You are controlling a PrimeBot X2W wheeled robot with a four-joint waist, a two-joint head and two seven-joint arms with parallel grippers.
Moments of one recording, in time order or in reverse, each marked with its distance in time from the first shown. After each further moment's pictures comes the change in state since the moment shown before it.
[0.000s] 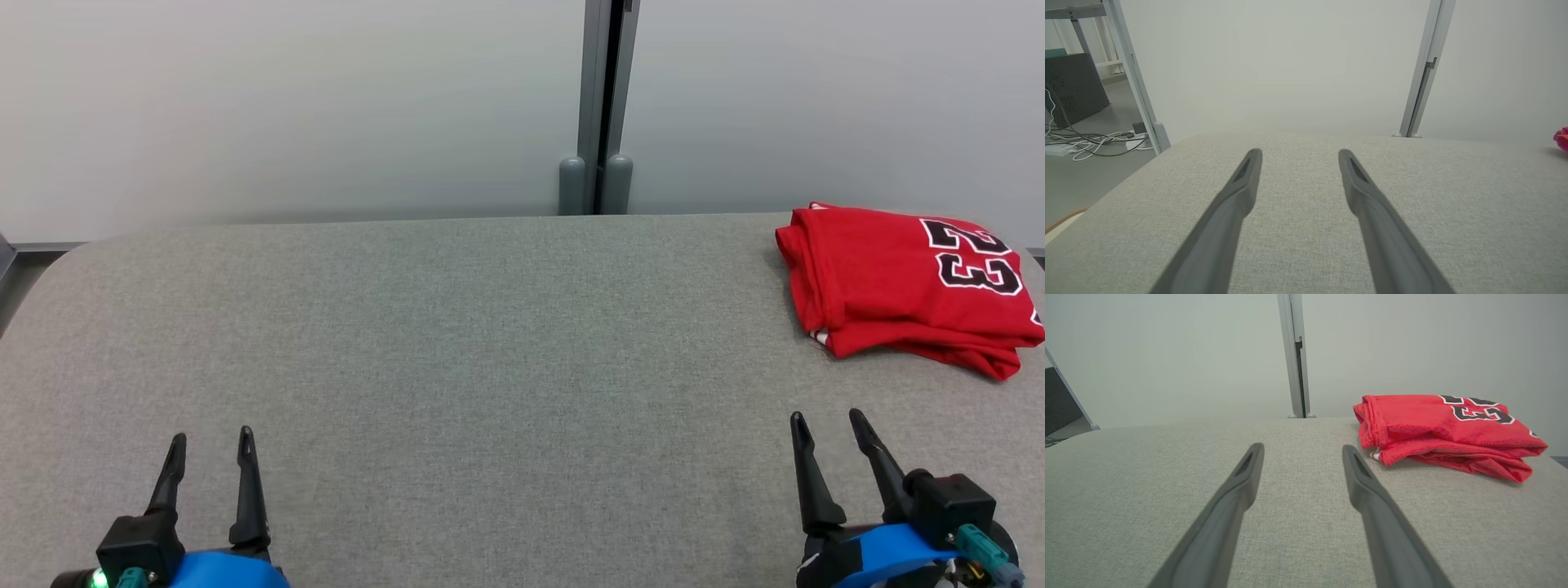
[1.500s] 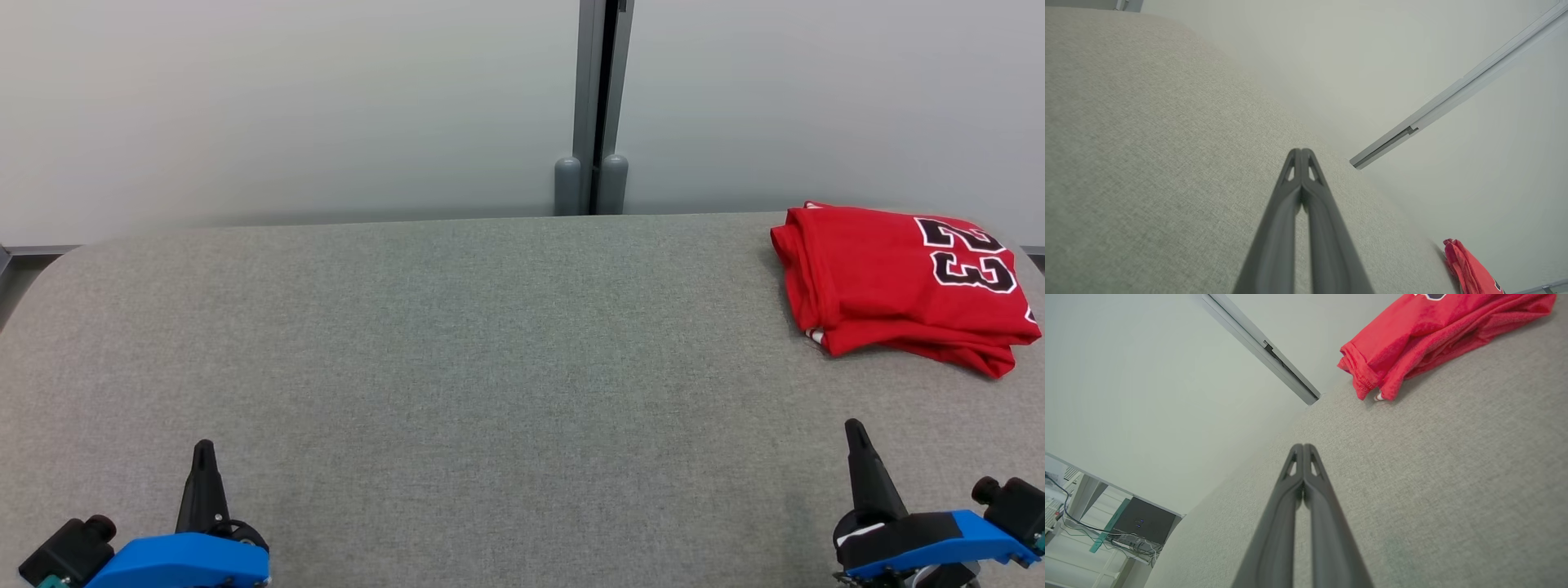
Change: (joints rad) left arm -0.024 -0.021 0.007 0.004 -0.676 0.002 0.173; right arm -0.004 0.007 -0.035 0.001 0.655 0.000 0.173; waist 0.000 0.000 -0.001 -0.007
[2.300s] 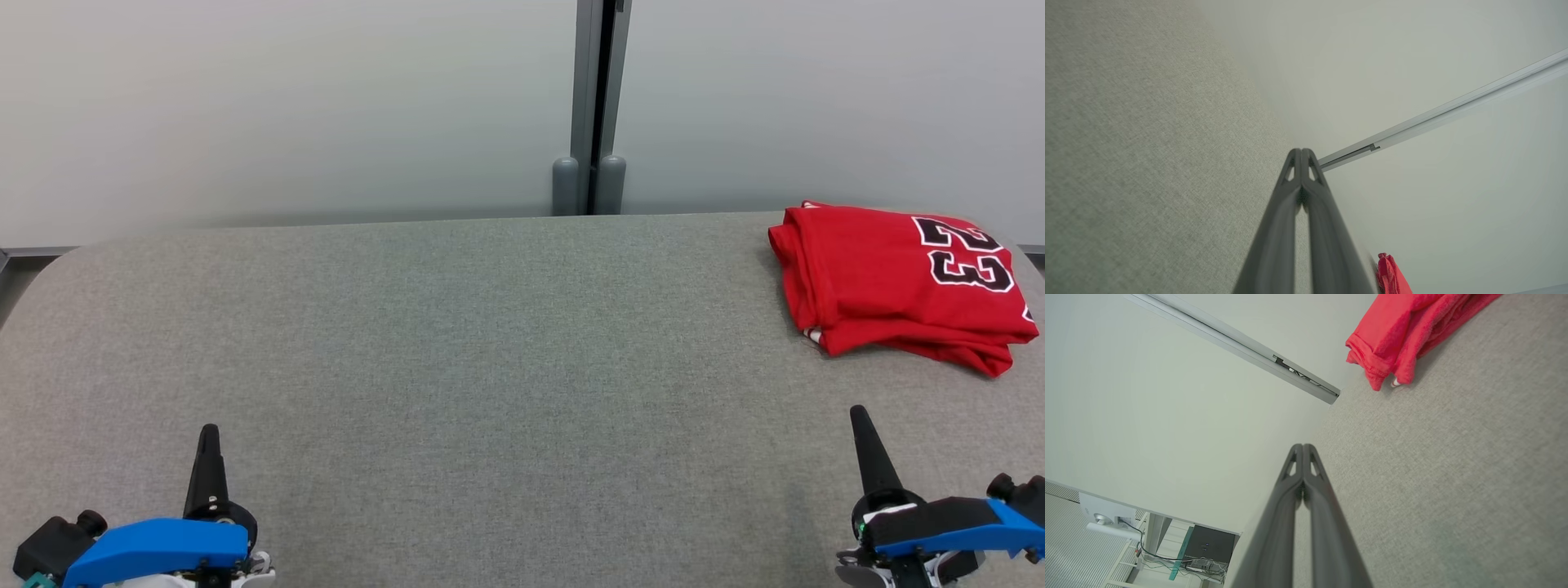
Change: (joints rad) left arm -0.024 -0.002 0.000 -0.024 -0.300 -0.005 0.072; right arm -0.018 0.000 -0.016 -0.023 0.290 0.000 0.070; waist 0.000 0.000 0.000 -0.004
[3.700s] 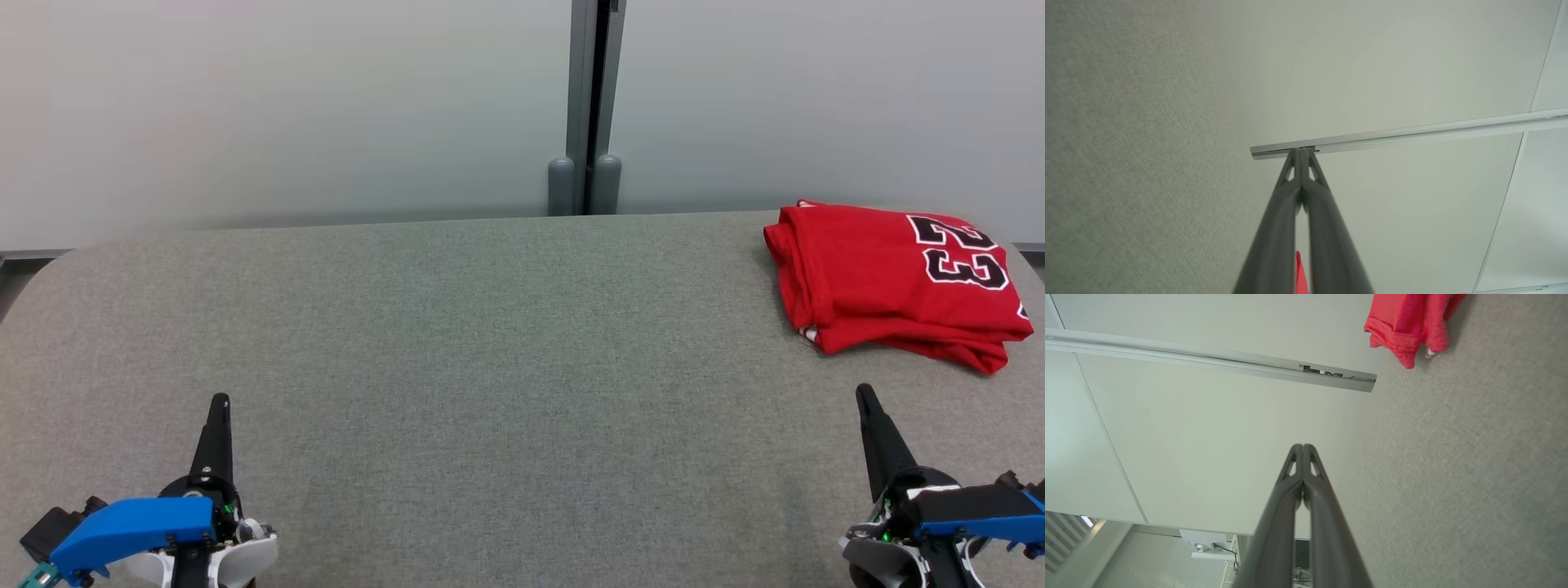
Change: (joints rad) left arm -0.039 -0.004 0.000 -0.031 -0.393 -0.004 0.095; right arm -0.024 -0.001 -0.023 -0.031 0.380 0.000 0.097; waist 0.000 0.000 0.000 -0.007
